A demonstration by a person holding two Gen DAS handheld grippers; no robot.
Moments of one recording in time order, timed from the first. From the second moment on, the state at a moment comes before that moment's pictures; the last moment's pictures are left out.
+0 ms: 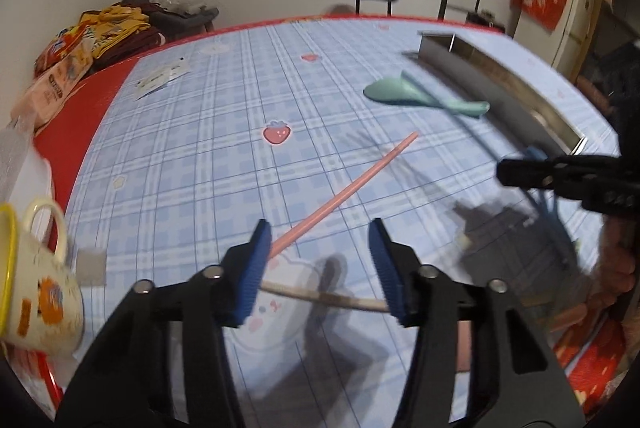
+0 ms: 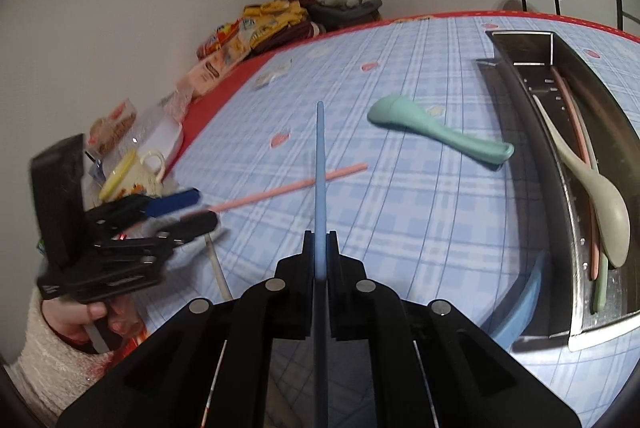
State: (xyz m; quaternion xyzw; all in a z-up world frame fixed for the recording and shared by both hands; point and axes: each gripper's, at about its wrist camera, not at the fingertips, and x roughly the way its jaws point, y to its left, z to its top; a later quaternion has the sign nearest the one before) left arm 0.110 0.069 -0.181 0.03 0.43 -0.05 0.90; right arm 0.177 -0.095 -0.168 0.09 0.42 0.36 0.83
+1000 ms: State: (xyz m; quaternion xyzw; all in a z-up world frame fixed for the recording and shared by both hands) left arm 0.153 0.069 -0.197 0.02 0.47 -0.03 0.88; right arm 0.176 -0.130 -0.162 0.14 0.40 0.35 0.84
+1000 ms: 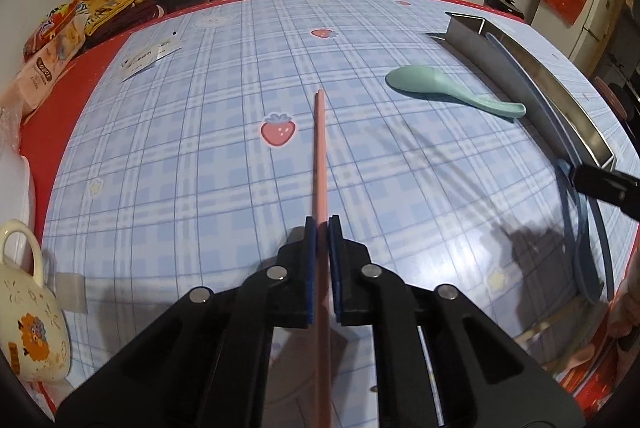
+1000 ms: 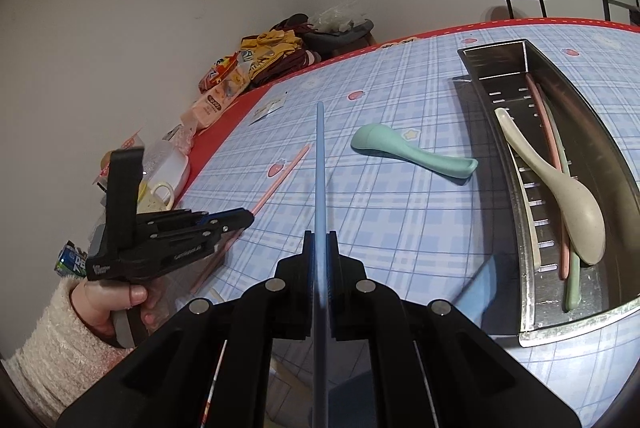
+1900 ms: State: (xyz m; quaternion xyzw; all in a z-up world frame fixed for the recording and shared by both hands) left arm 0.134 0.064 -0.201 0.01 0.44 -0.02 0.90; right arm 0.179 -0.127 -0.171 0.14 0.41 0.33 0.84
